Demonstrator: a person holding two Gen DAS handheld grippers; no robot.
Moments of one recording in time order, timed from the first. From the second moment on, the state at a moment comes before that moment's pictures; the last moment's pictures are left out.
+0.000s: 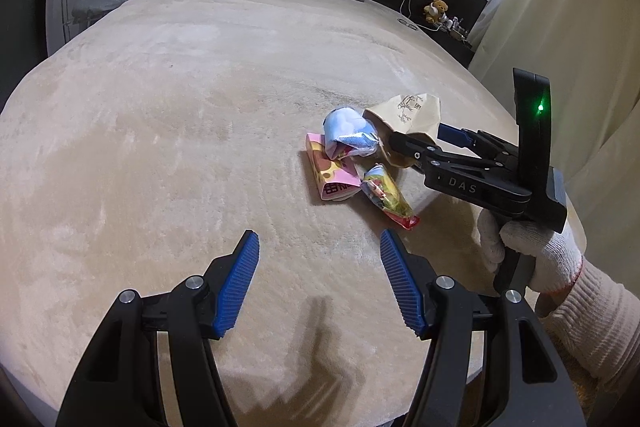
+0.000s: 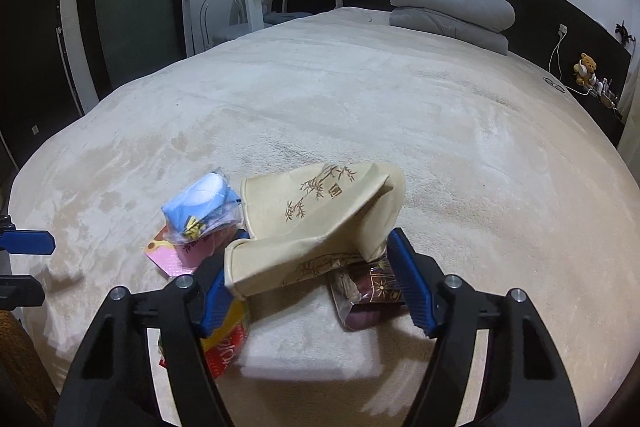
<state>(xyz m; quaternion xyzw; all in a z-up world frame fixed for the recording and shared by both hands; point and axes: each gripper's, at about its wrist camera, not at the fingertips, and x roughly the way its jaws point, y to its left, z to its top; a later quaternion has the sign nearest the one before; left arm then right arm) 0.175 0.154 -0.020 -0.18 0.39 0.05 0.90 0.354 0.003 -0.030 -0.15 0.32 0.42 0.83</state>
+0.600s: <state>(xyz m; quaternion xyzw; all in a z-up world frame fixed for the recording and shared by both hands) 0.201 0.145 -0.023 -0.16 0.39 0.05 0.91 0.340 -0.043 -0.008 -0.14 0.30 0.42 0.85</state>
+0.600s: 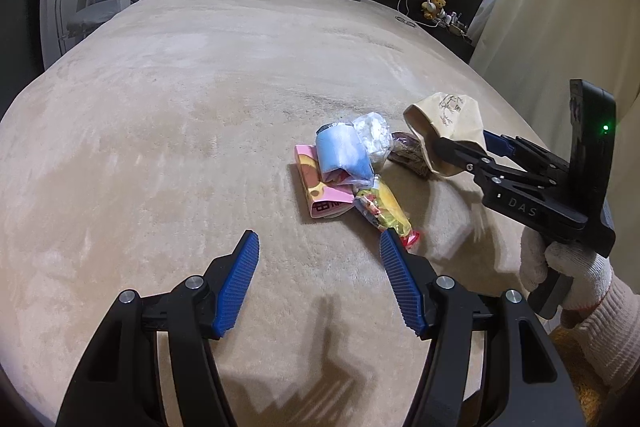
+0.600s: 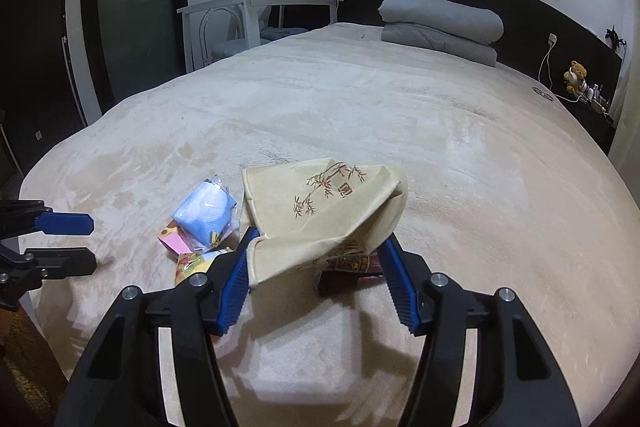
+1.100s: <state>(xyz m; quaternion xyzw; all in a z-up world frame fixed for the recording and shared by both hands) 0.267 0.139 -0.029 -0.11 0.39 0.06 0.91 0.339 -0.092 0.005 -0.11 0.30 0.41 0.85</state>
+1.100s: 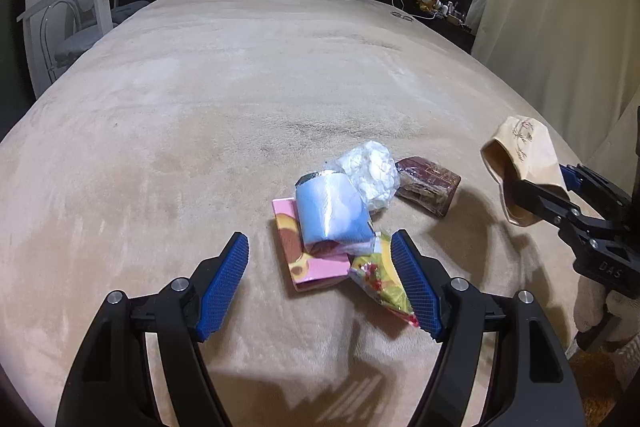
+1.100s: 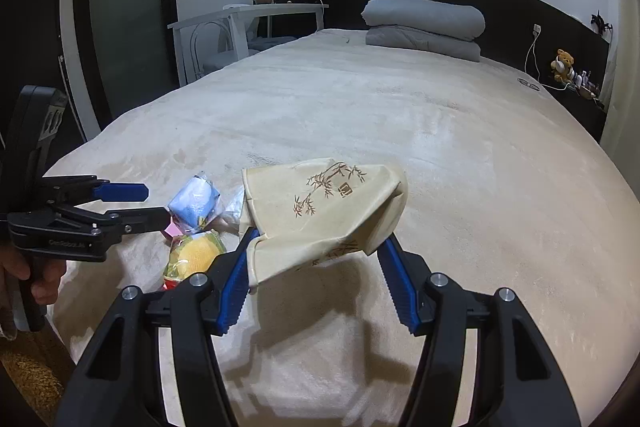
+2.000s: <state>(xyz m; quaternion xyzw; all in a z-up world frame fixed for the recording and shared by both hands) 0.293 0.131 -0.046 -0.03 0.40 0.09 0.91 0.344 -0.107 0.006 -0.09 0.31 0.41 0.85</state>
